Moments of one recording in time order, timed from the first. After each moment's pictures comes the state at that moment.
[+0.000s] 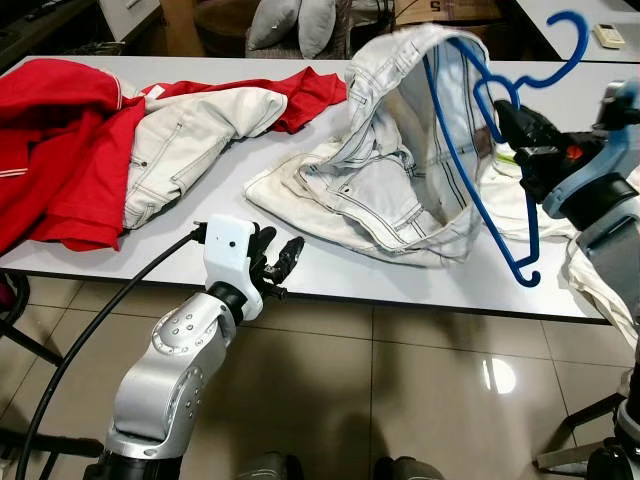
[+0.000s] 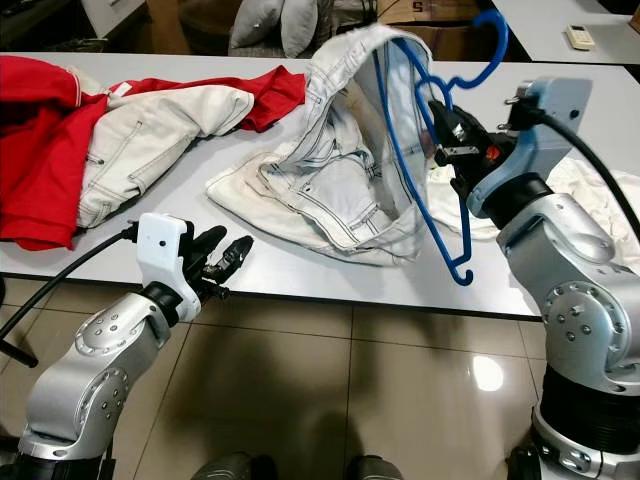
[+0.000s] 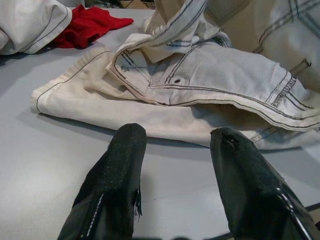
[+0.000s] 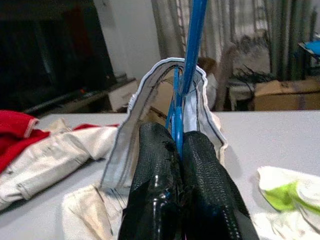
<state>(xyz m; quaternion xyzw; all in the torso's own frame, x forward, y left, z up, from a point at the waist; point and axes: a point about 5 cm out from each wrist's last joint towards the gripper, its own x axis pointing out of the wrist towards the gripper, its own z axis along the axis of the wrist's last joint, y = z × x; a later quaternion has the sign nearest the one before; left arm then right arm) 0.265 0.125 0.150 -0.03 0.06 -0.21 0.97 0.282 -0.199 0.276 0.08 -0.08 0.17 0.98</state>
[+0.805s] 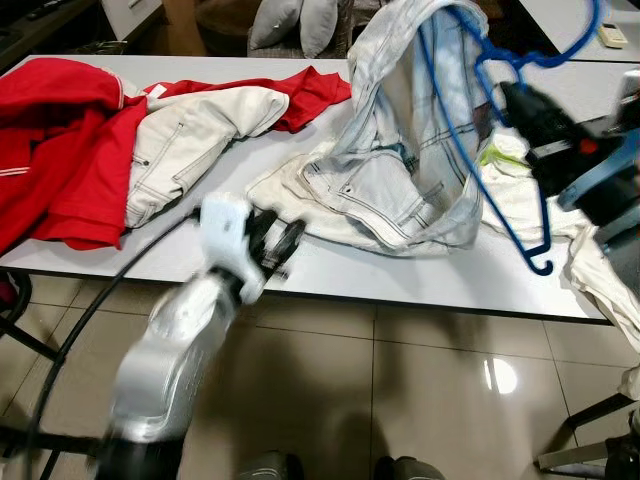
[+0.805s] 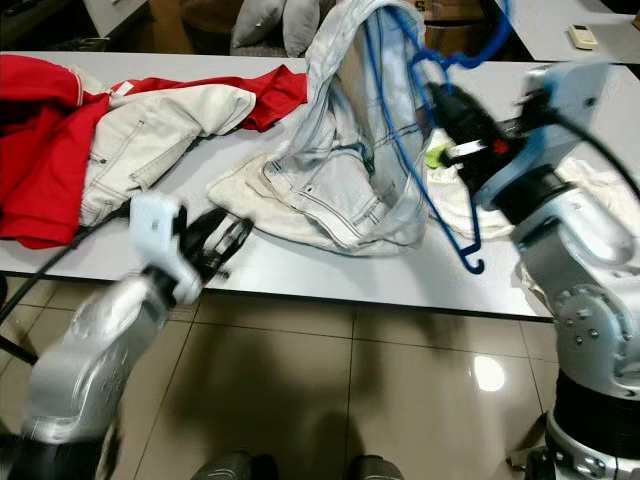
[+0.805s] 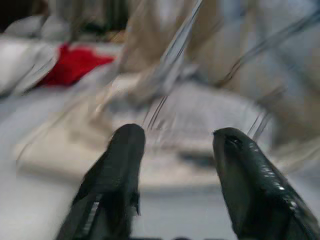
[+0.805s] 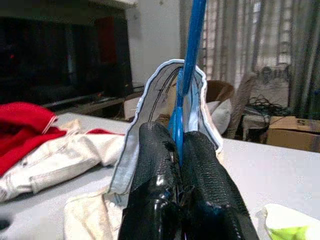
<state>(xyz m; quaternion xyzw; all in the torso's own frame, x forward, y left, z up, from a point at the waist) 0.288 0.115 0.182 -0.05 -0.01 -0.26 0.96 0.276 -0.193 0.284 0.01 -0.12 0.22 0.97</state>
